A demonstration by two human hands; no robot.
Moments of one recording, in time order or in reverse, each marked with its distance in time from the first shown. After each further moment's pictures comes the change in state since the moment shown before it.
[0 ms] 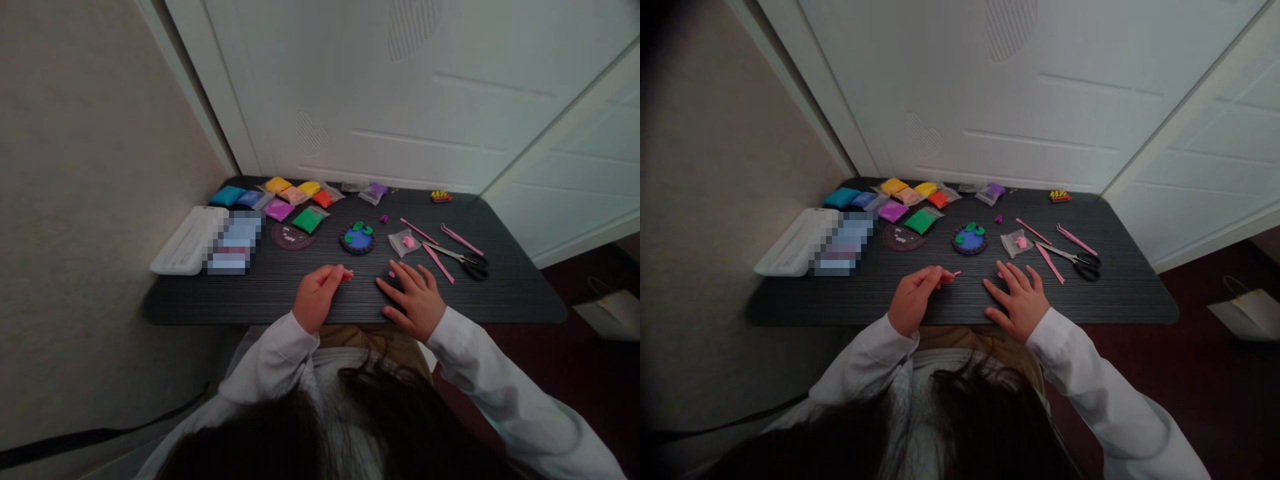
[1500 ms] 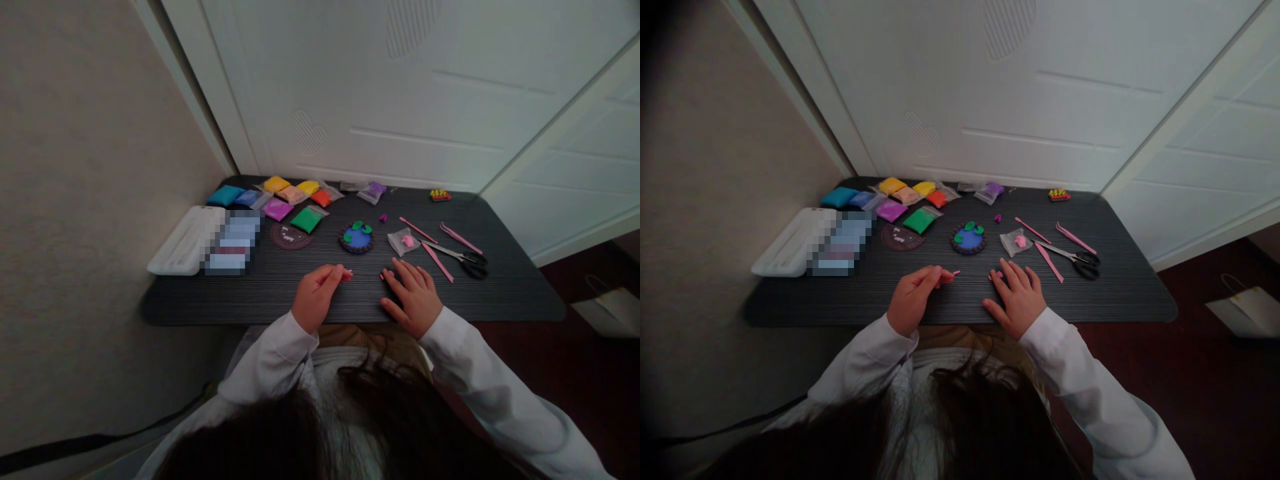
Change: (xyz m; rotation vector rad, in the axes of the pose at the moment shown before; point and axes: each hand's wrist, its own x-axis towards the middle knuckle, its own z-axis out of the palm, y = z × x) left_hand 0.000 0.002 0.000 0.019 0.008 -0.003; right_hand 0.003 -0.006 0.006 0.023 0.063 0.118
